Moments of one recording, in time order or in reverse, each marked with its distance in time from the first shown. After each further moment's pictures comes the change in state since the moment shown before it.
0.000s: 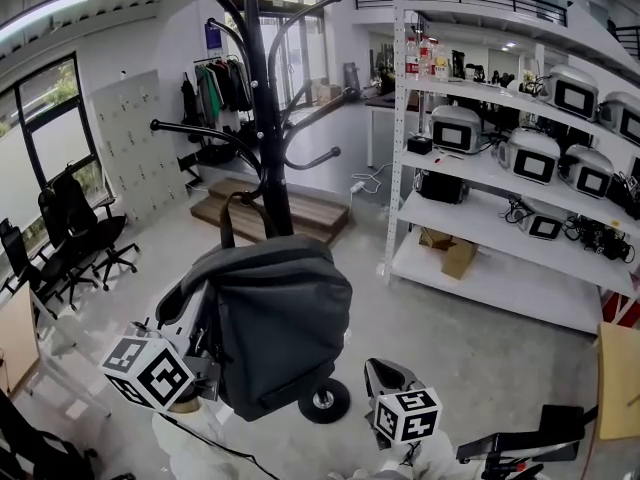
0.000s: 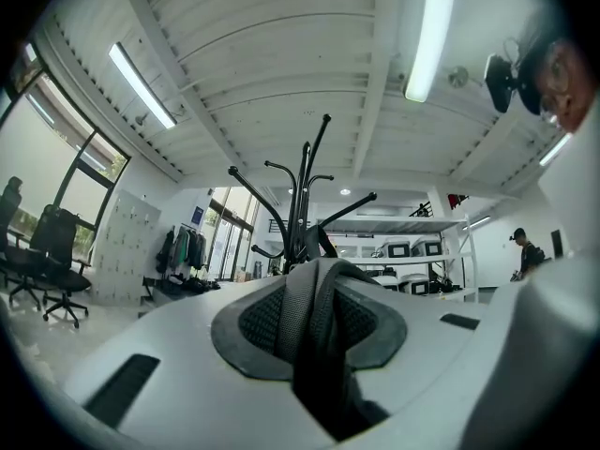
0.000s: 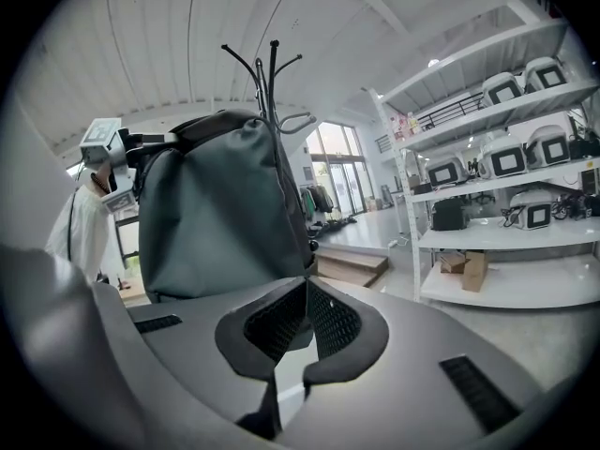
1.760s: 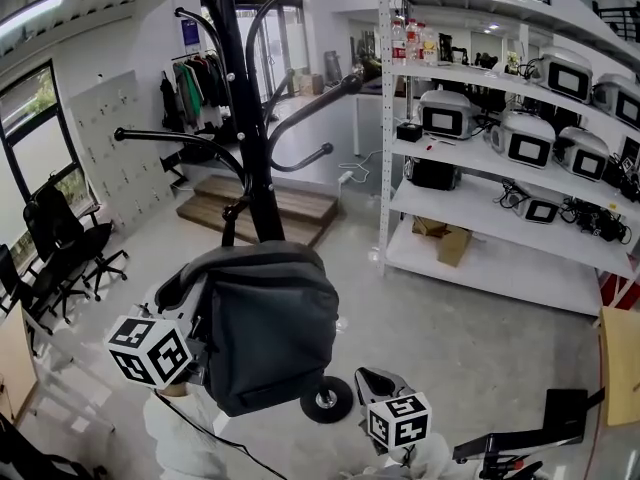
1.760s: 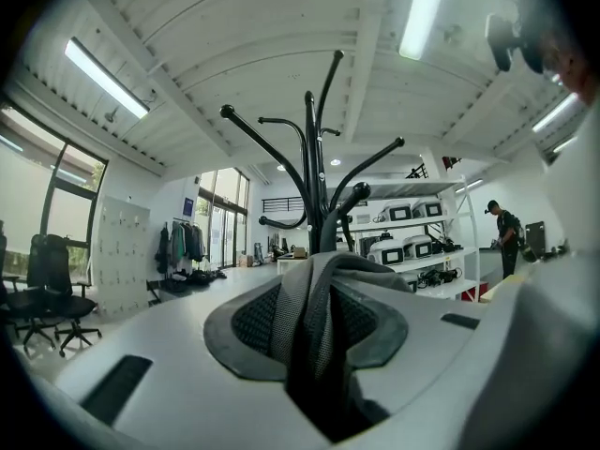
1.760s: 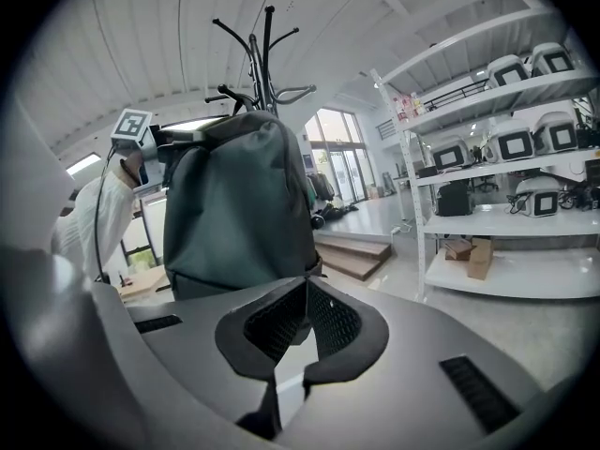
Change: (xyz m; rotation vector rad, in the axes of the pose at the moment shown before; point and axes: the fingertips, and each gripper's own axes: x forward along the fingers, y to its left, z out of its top) left arm 0.080 0.058 -0.042 0.141 0.169 -0.028; right arm 0.045 0.004 -0.030 0.014 0.080 0.012
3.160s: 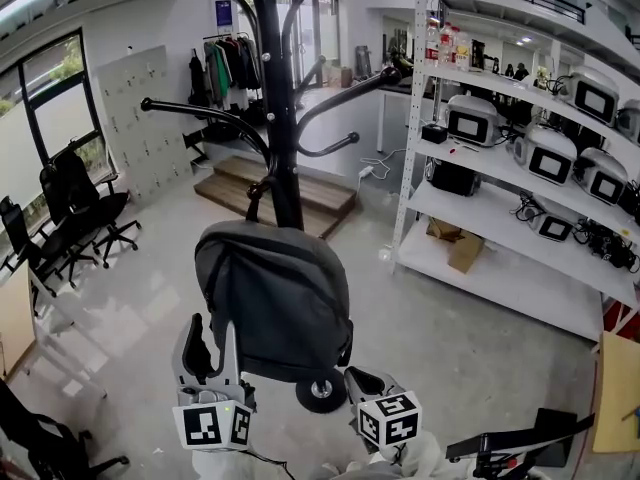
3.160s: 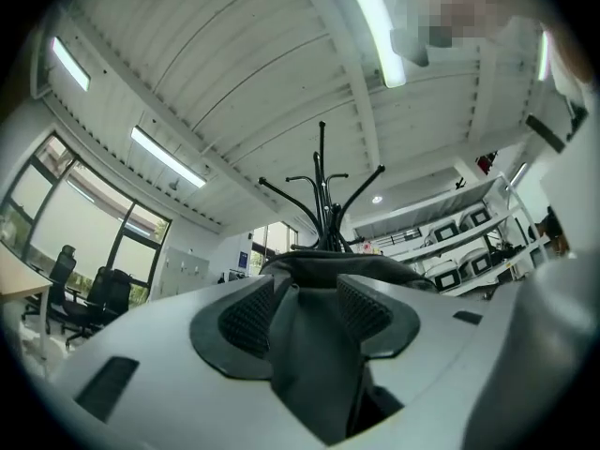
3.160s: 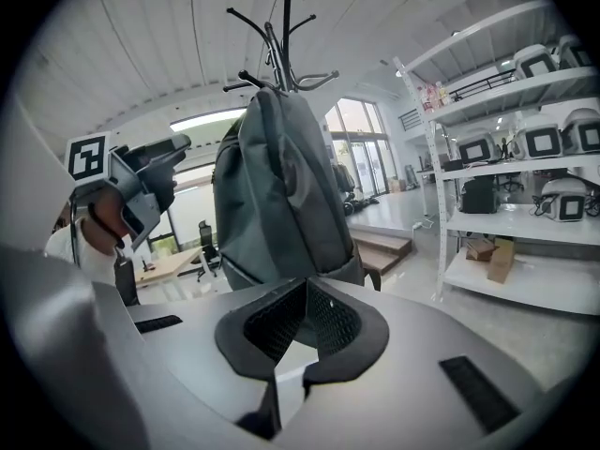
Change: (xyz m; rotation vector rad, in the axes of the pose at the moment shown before) left arm -0.101 -0.055 -0.050 0.060 -0.340 0.371; right arm -0.001 0.030 -0.013 -0.054 0.056 0.122
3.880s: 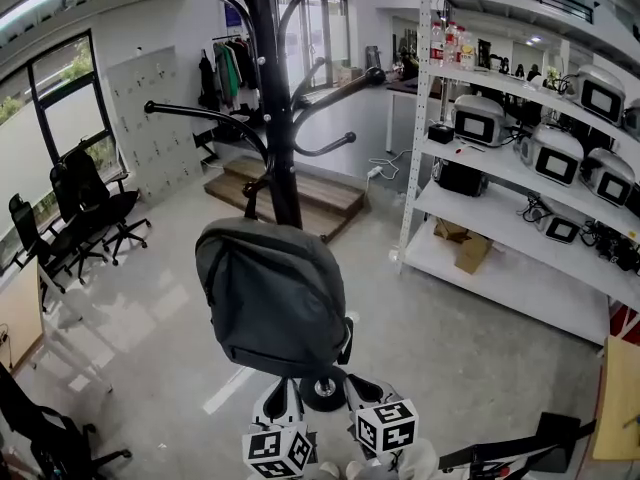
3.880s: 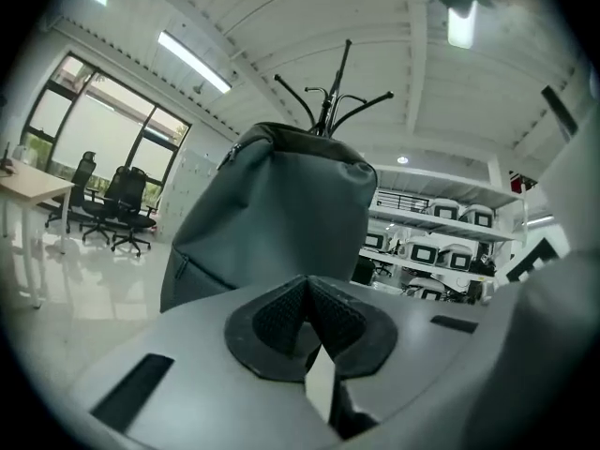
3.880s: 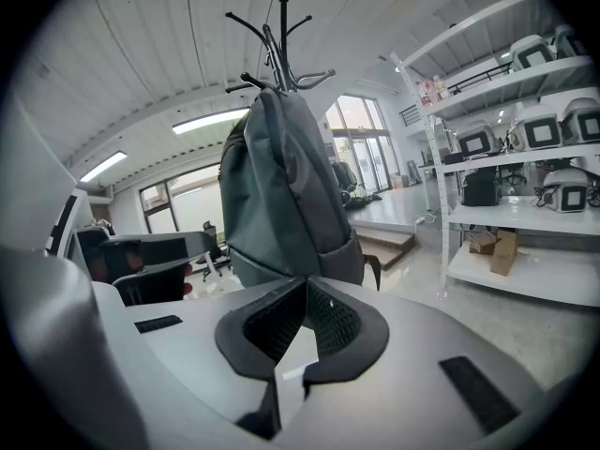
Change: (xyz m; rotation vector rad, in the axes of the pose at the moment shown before) left arm -0.080 -0.102 -0.157 -0.309 0.484 0.007; right arm -0.012 0.001 -0.022 0.020 0.012 0.029
